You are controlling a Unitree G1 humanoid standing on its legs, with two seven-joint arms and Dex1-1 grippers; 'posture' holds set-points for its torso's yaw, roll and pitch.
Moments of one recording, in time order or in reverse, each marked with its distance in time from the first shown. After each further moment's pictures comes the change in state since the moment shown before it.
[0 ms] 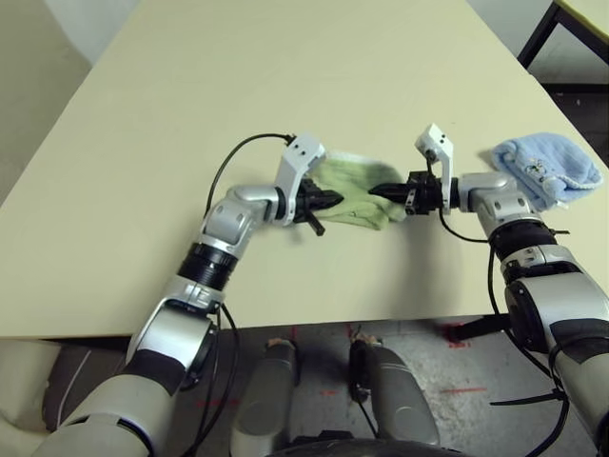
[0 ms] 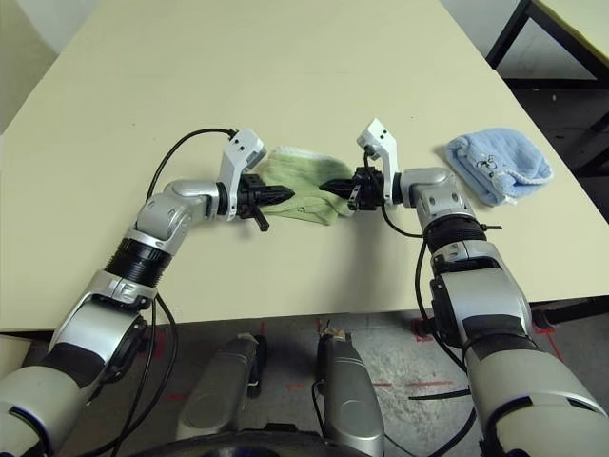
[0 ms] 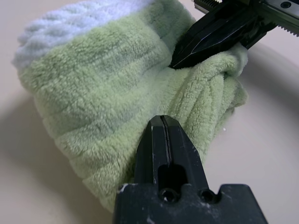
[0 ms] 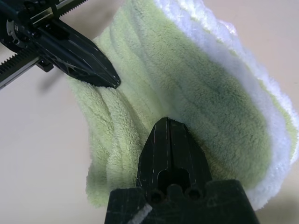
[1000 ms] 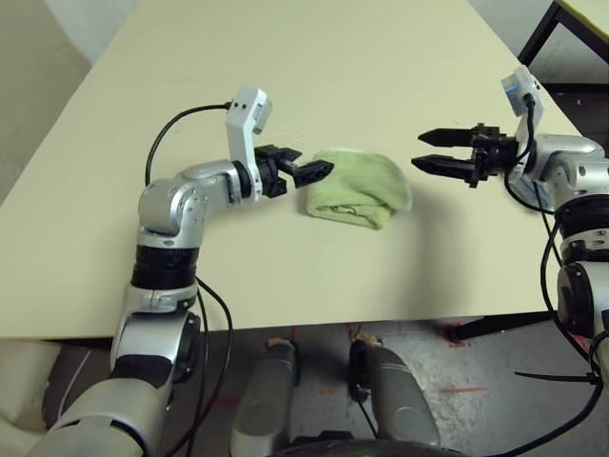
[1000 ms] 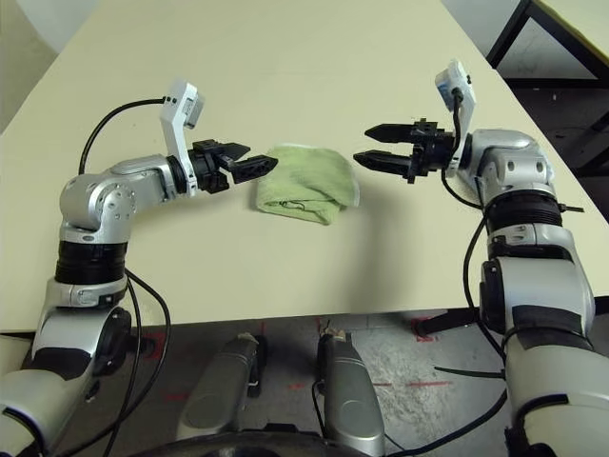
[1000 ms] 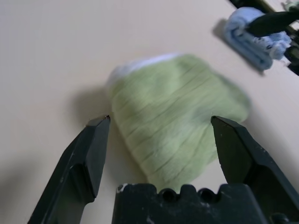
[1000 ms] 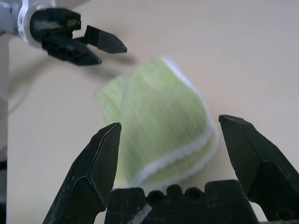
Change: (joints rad) left arm -0.046 0.034 0.298 -0.198 -0.275 0.498 0.250; right arm 0.032 -0.240 -0.121 -0.203 0.168 0.128 0.208
